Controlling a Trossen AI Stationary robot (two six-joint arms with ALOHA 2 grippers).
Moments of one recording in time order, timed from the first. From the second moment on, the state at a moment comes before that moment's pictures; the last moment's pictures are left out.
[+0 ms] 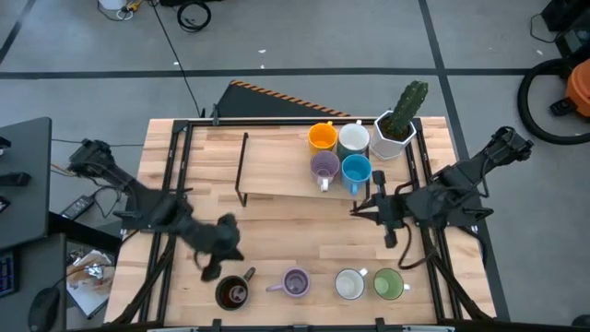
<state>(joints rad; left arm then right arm) -0.58 1.17 0.97 -0.49 -0.12 -0.60 0.55 1.05 1.09 -0.54 0.49 -0.09</state>
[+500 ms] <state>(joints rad) -0.75 1.18 0.97 -0.57 -0.13 -1.04 0.55 1.03 0.96 -0.31 0.47 -0.29</state>
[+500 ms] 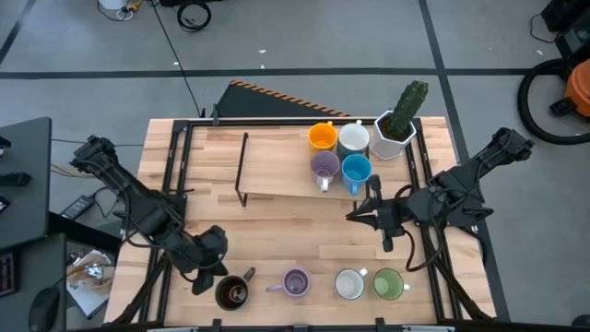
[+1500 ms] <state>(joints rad) -0.84 1.66 1.51 -0.95 -0.10 -0.85 0.55 1.03 0.89 -0.14 0.54 -0.29</state>
